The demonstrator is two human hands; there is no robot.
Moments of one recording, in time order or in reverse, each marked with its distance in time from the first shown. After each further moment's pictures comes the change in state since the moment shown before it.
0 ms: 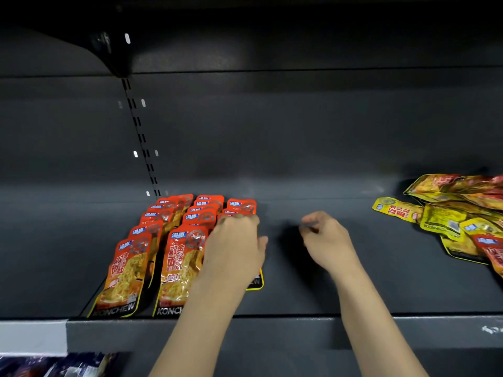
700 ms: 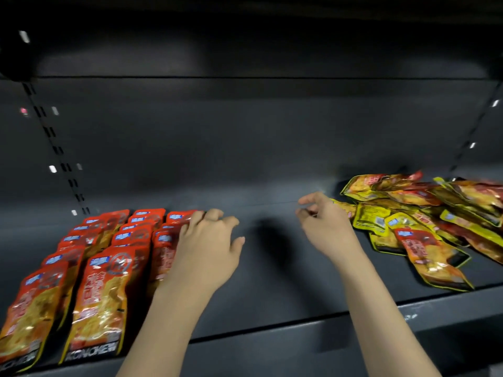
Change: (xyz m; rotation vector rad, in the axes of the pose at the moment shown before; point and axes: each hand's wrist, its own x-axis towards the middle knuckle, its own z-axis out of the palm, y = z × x) left_hand 0.019 0.047 0.012 0.016 0.022 0.208; right_hand 0.023 0.018 -0.086 -0.016 0.163 -0.100
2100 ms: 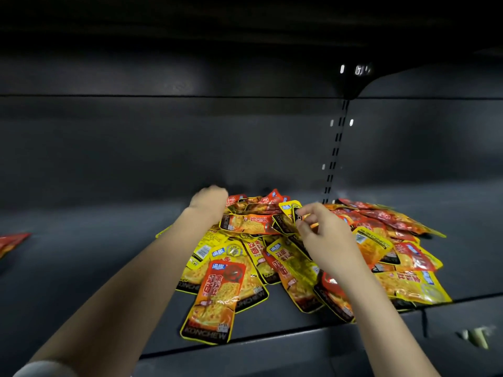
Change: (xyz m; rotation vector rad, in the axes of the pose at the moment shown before) left_hand 0.213 0.301 0.110 0.312 -0.121 0.027; right_hand 0.089 0.182 -0.290 -0.184 -0.021 -0.128
